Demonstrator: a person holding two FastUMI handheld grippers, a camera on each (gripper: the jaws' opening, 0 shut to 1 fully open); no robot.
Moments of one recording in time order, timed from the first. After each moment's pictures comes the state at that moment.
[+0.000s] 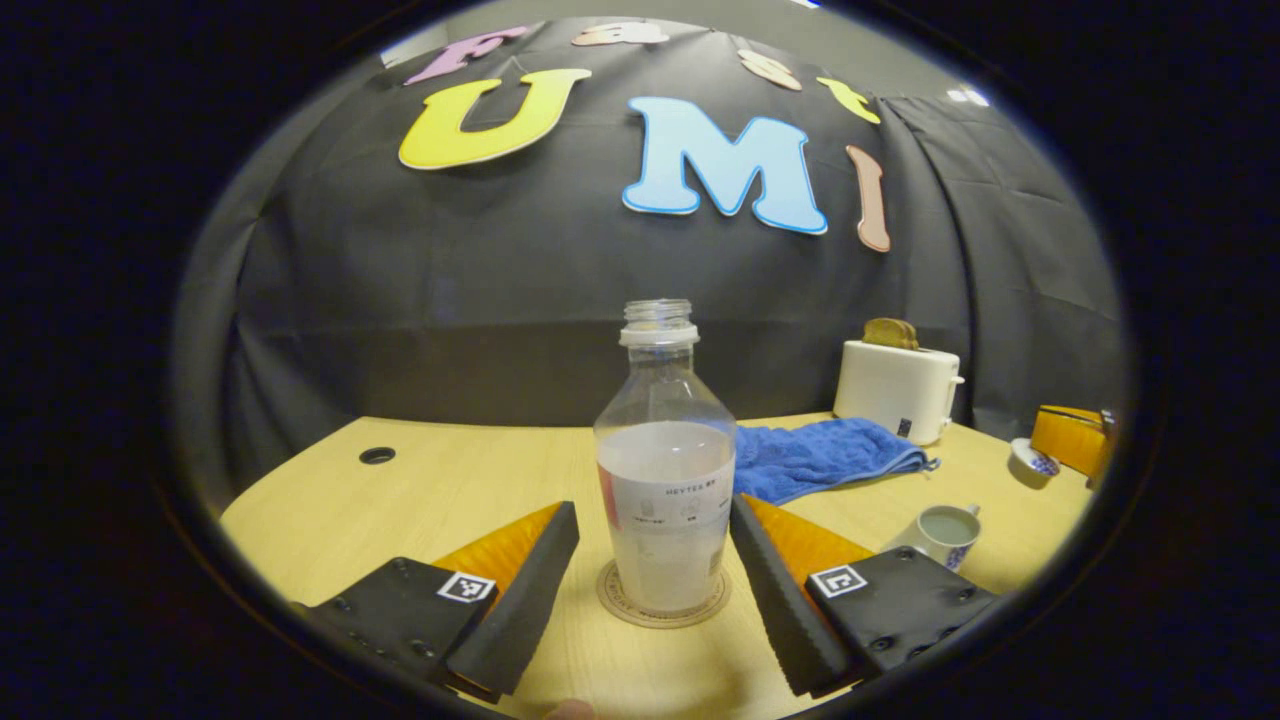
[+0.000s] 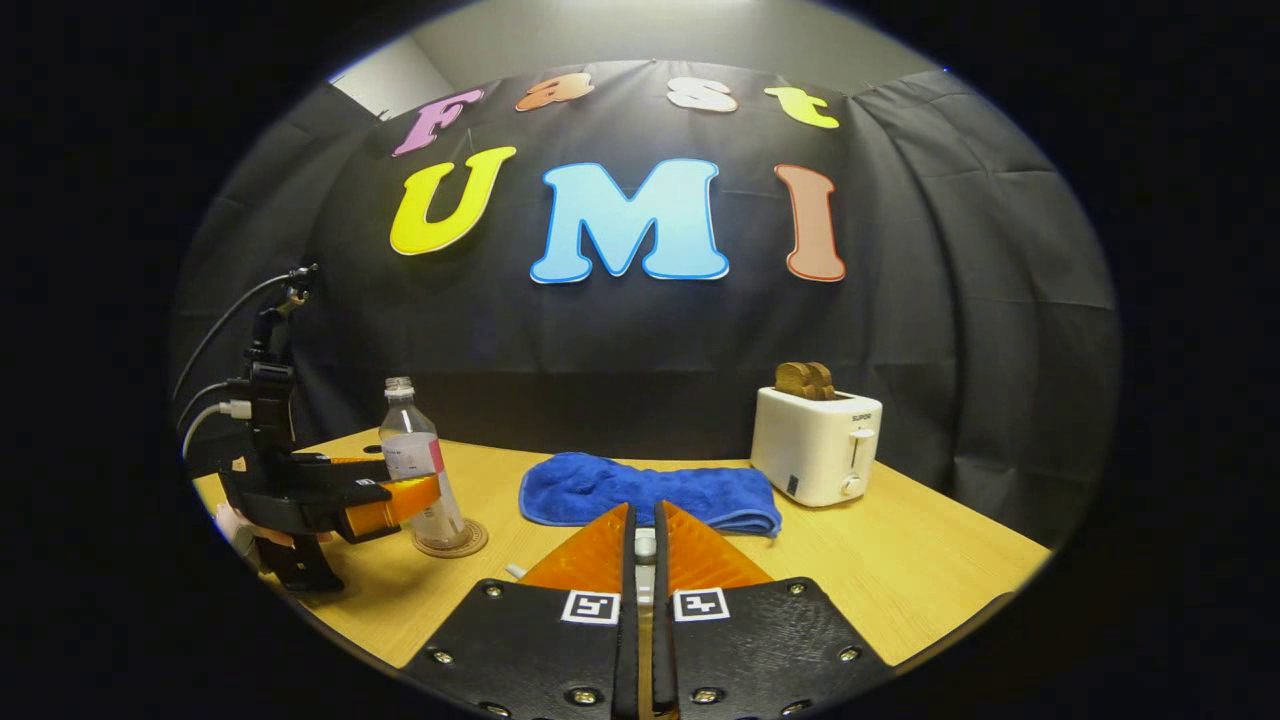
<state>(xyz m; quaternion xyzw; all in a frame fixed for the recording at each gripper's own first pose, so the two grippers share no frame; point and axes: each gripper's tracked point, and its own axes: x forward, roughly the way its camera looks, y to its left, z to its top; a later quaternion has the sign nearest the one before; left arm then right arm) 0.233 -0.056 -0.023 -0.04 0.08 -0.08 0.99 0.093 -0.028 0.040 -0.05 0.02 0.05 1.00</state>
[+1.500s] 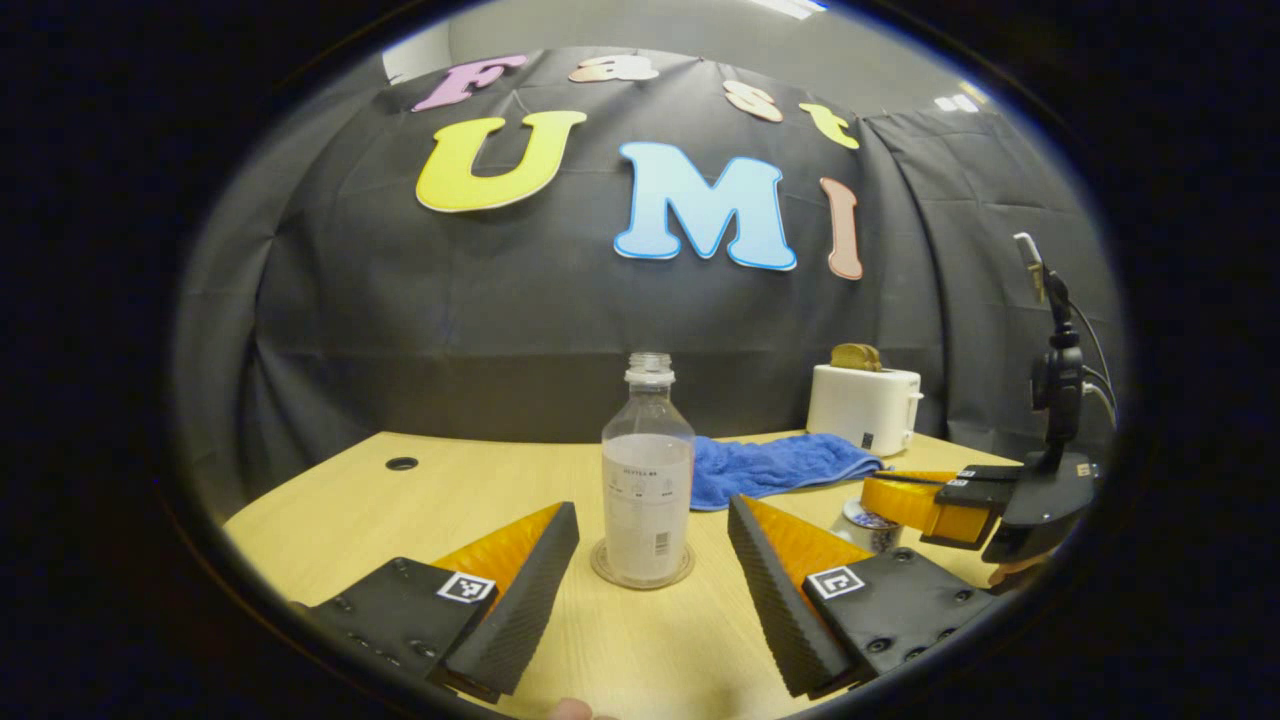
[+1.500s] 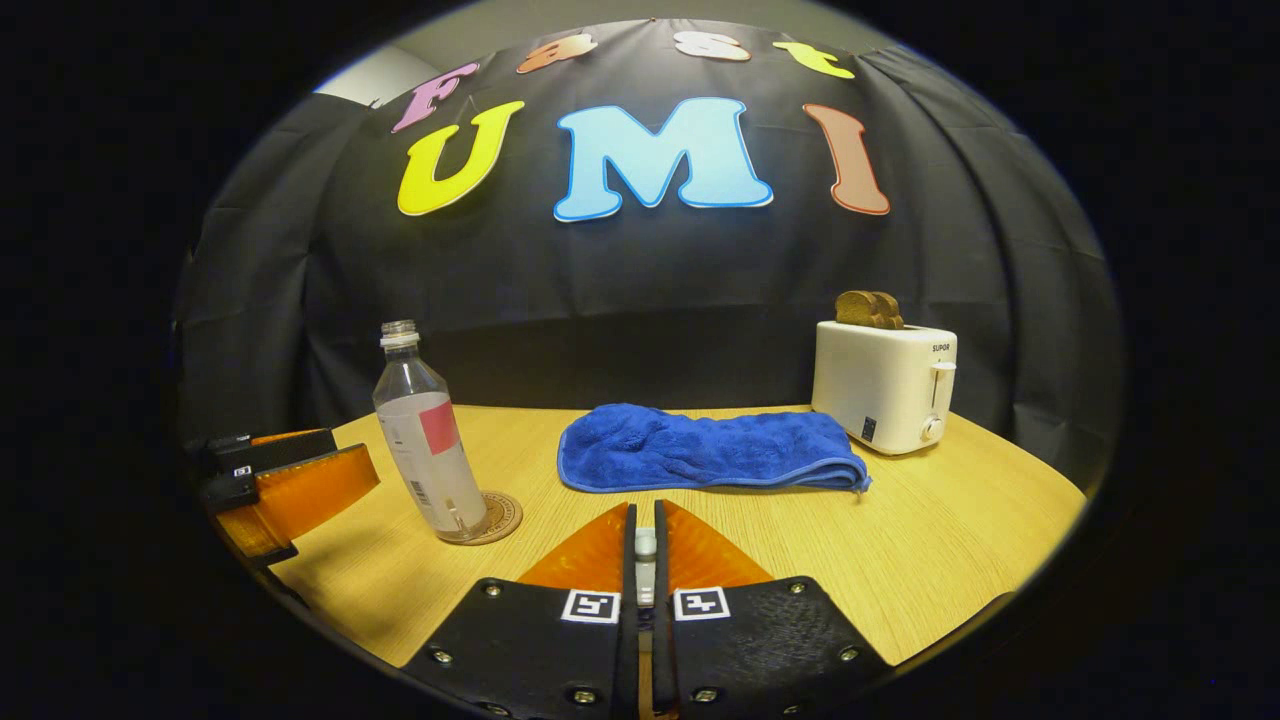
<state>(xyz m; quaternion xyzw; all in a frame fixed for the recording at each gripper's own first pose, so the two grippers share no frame) 0.160 -0.060 0.003 -0.03 0.03 -0.08 1.00 0.127 0.005 -0.017 -0.03 0.09 0.08 0.99</state>
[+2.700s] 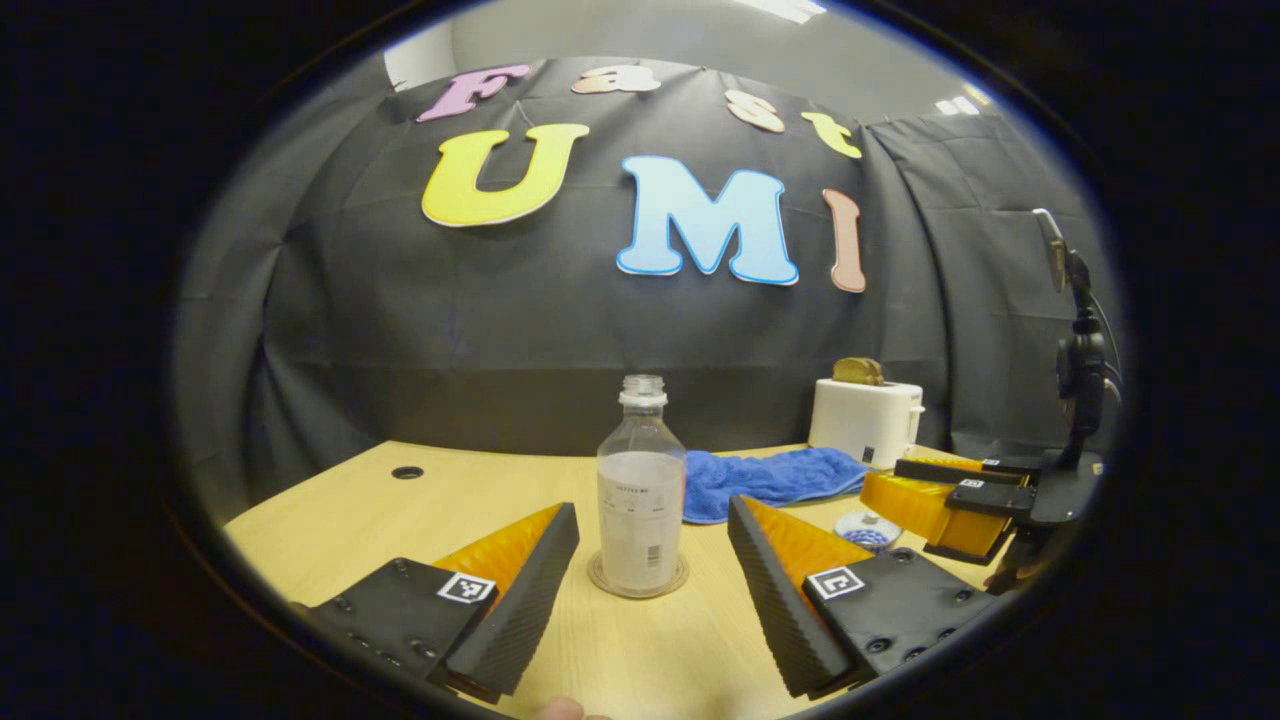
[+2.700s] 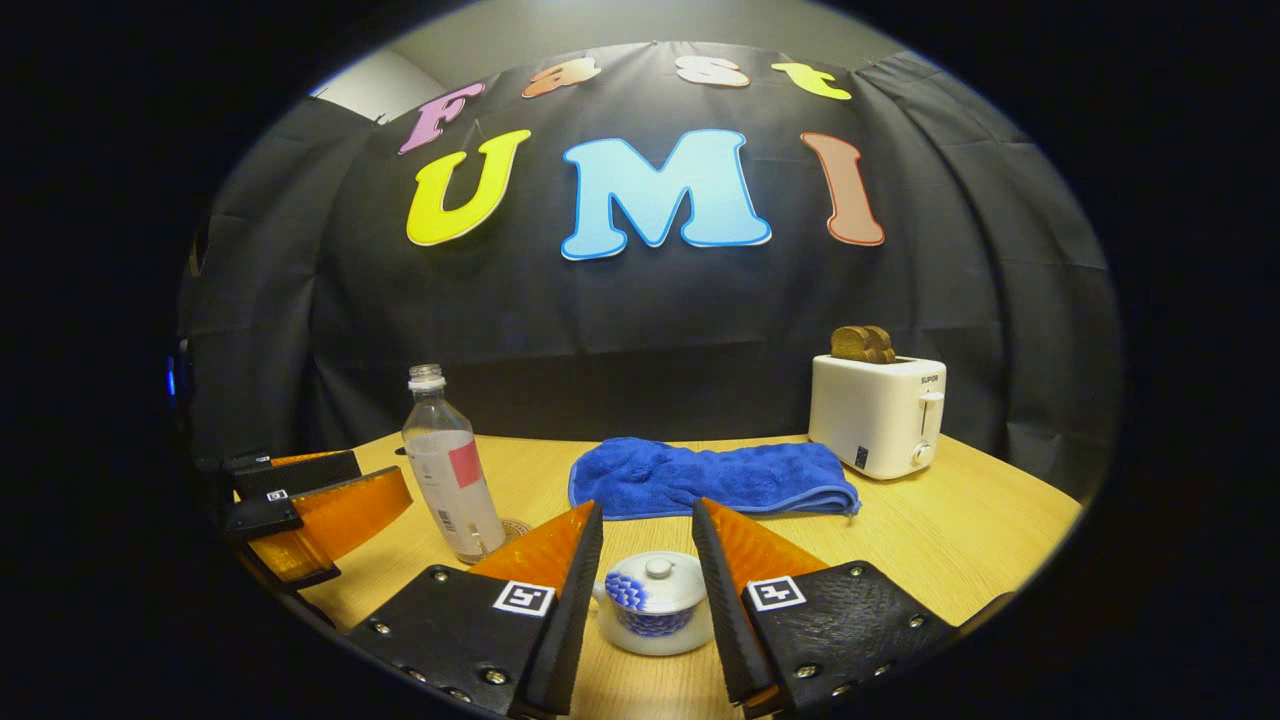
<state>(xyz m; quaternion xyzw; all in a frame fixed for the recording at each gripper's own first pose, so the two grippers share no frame) 0.149 -0.068 0.020 -0.04 0.01 -0.07 1.00 0.100 0.010 0.022 -0.03 0.04 0.08 1.00</state>
